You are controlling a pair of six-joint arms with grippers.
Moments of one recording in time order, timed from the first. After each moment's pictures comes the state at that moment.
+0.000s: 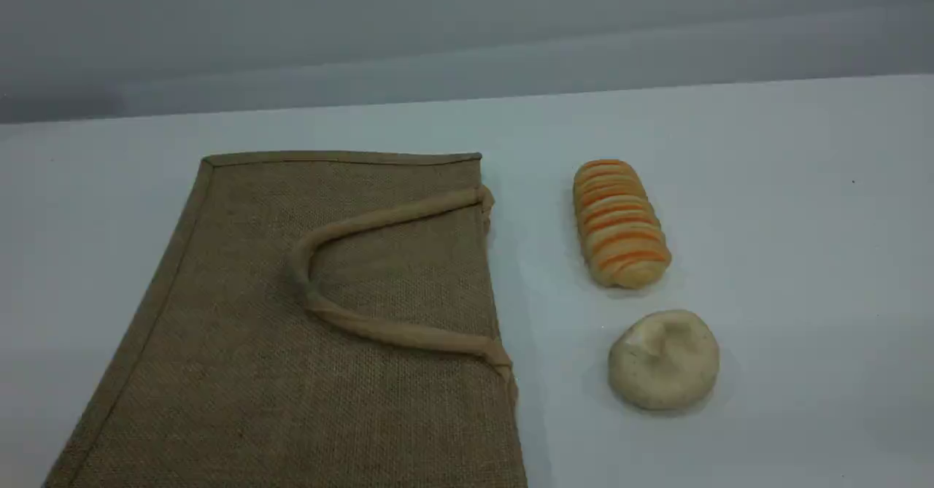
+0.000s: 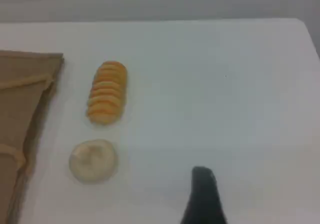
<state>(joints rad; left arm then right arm) -0.01 0.00 -0.50 0.02 1.08 -0.01 0.06 0.00 -0.51 -0.02 1.07 0.13</state>
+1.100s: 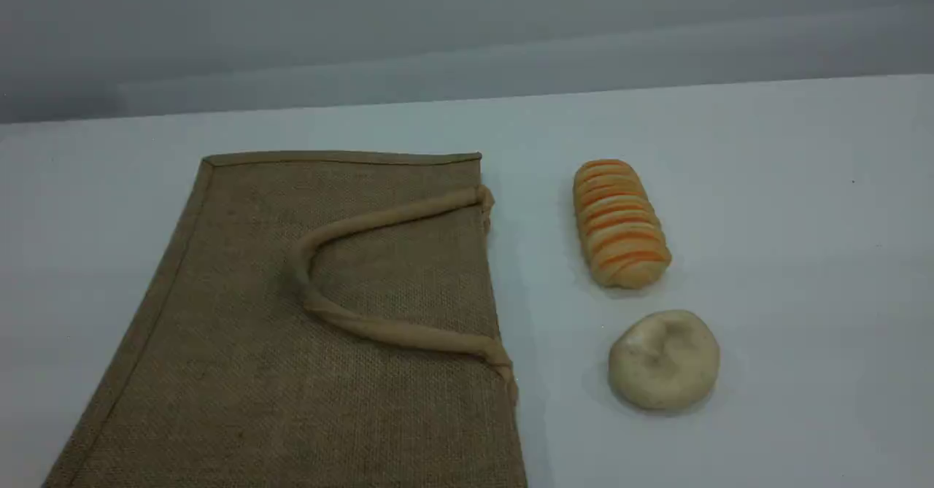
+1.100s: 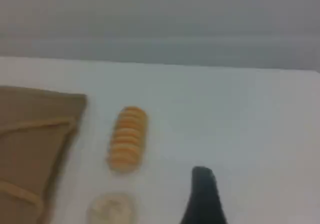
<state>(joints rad) -0.01 0.36 -0.67 -0.05 0.86 -0.01 0.06 0.28 -0.58 0.07 0.80 0.02</state>
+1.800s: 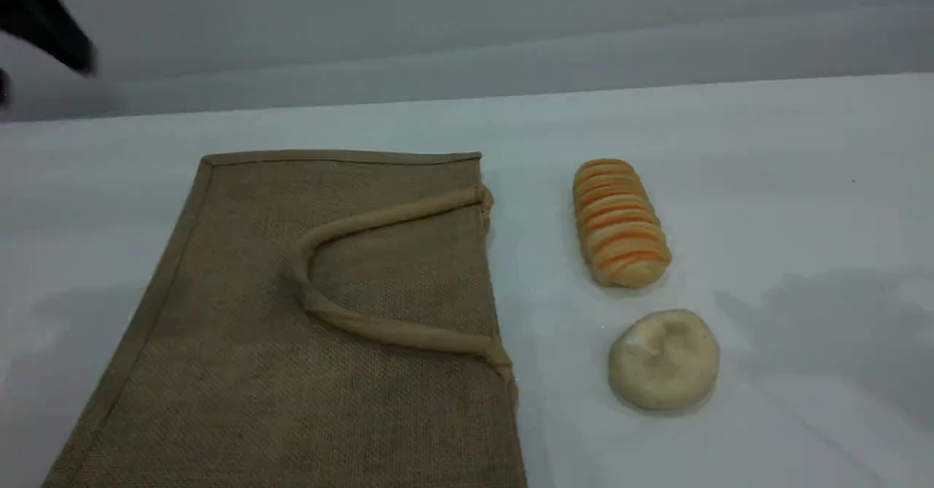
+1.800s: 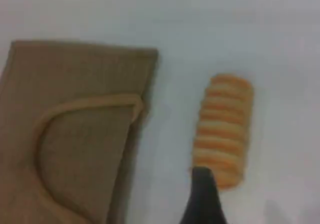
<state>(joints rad) -0.08 1.53 -0.95 -0.27 0.52 -0.01 0.06 1.46 -0.87 0.88 0.45 -0.66</state>
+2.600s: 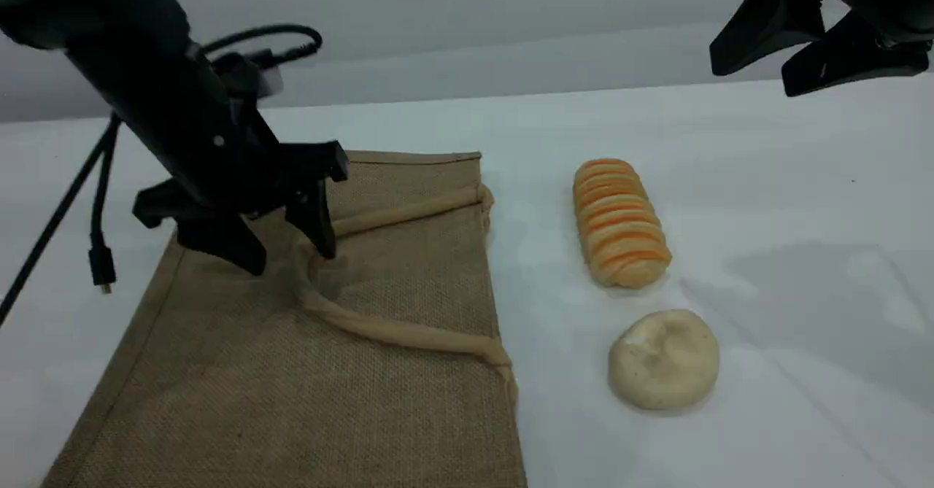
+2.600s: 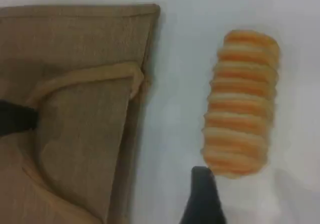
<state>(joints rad) -0.29 2.10 -1.20 -0.26 0.48 -0.12 0.06 1.65 -0.90 1.04 0.47 -0.80</state>
